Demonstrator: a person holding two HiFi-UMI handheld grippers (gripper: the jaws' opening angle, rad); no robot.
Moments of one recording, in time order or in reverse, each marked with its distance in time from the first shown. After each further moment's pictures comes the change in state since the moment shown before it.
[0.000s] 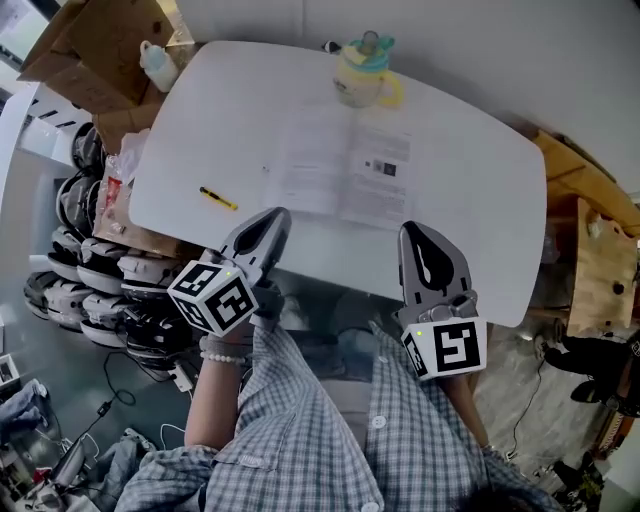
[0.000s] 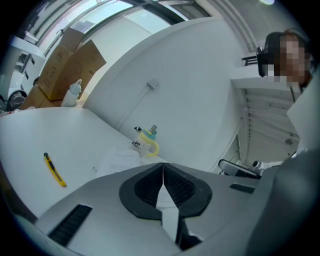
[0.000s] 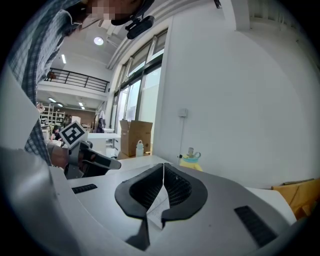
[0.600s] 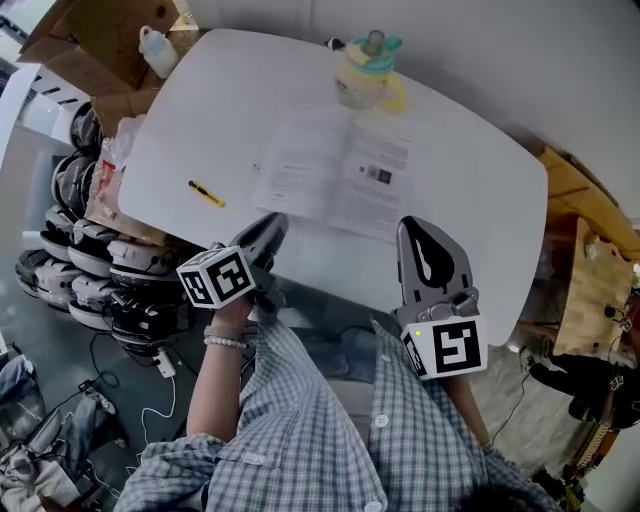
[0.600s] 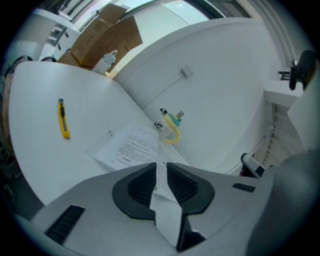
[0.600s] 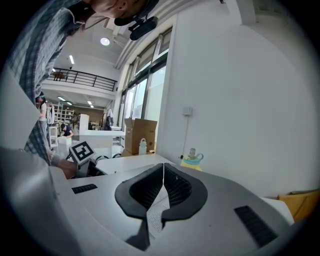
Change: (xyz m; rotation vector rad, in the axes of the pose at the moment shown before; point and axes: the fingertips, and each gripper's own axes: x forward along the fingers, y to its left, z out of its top) left arm 0.037 0.057 -0.066 -0.312 0.081 0.145; right arm 0.024 -0.029 0.000 -0.043 0.015 0.093
